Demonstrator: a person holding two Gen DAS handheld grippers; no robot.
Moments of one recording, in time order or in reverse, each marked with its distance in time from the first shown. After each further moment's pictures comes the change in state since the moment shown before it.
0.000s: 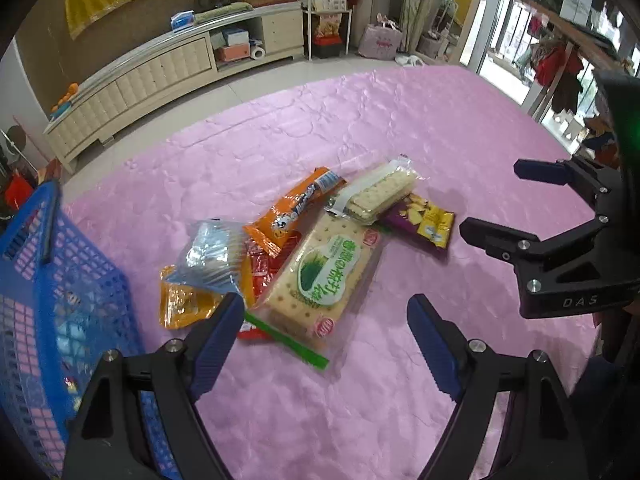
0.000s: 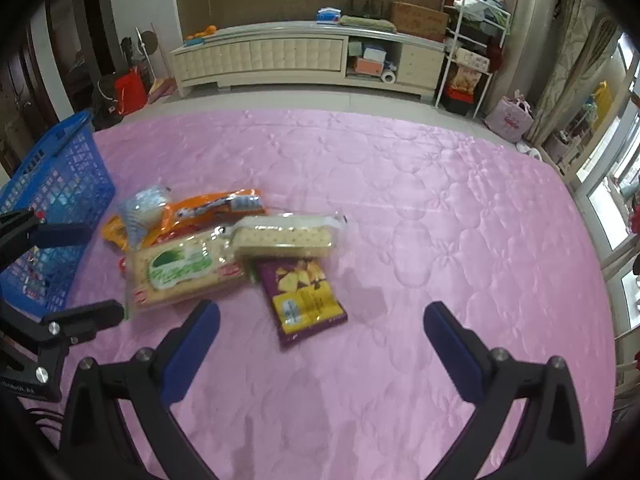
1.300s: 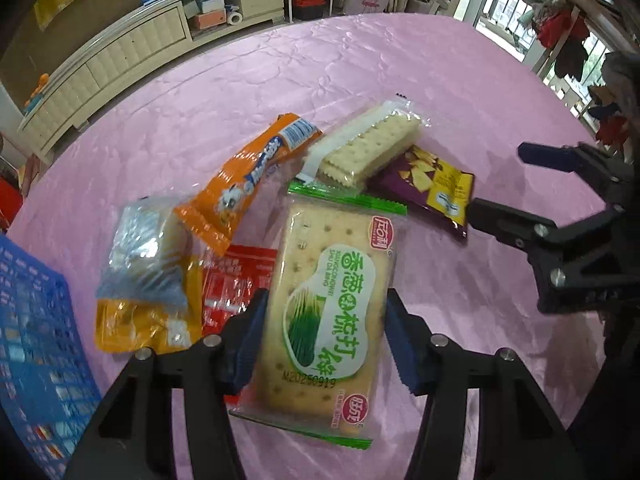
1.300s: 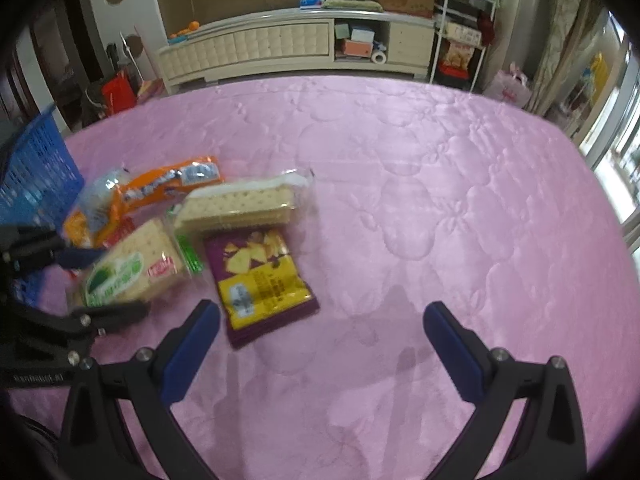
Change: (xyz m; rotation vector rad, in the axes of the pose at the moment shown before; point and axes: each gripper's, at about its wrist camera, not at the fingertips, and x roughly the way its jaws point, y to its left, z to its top) left arm 0.051 -0.028 0.003 0.022 0.125 -0.047; right arm 0.035 -0.031 -0.018 0.096 0.051 0.064
